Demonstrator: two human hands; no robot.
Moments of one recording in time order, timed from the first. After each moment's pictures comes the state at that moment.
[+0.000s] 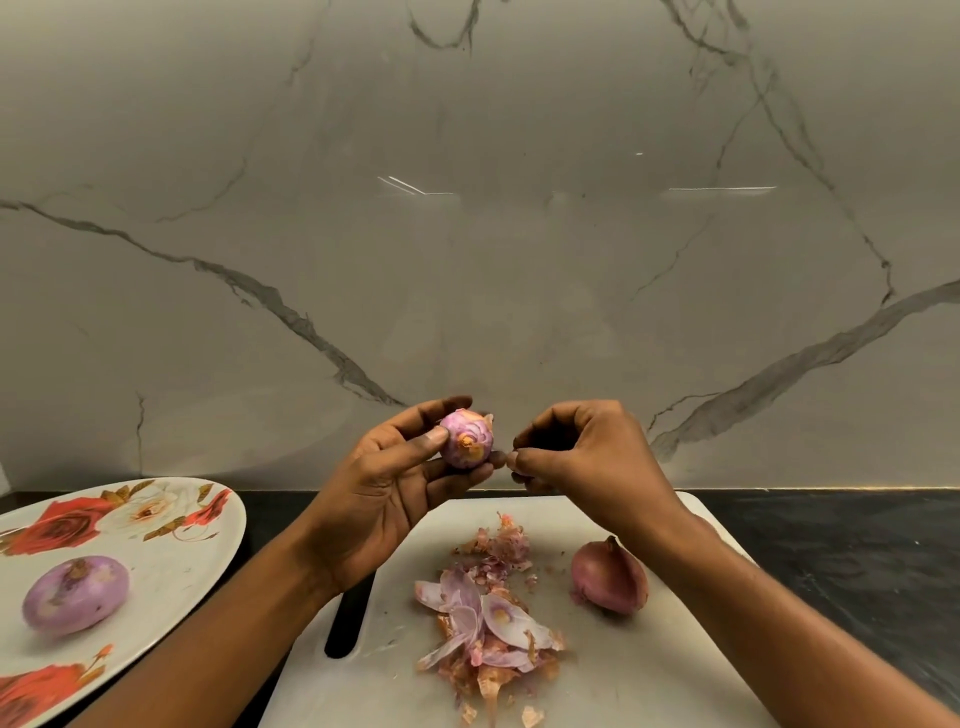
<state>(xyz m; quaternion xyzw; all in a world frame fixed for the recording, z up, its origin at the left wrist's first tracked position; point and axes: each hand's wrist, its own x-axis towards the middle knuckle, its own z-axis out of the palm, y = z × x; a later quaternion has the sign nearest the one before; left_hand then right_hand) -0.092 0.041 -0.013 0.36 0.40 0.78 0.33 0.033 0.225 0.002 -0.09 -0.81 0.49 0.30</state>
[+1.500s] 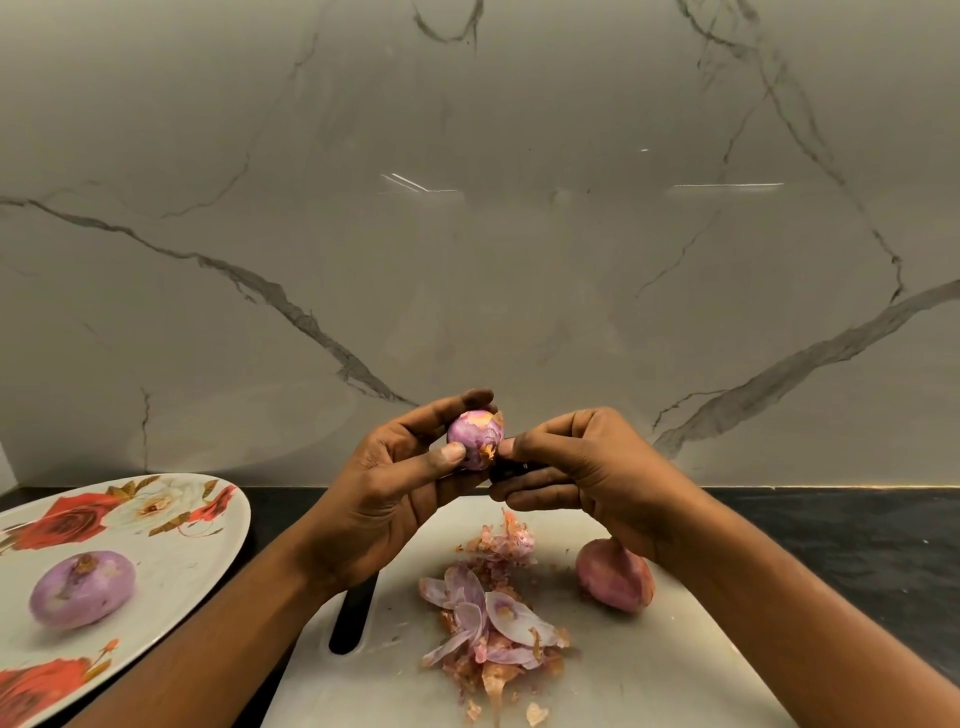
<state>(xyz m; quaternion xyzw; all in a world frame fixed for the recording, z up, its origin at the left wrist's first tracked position) -0.089 0.038 -0.015 0.44 0.43 0.73 0.29 0.043 0.213 0.018 -0.08 -0.70 0.70 0.11</state>
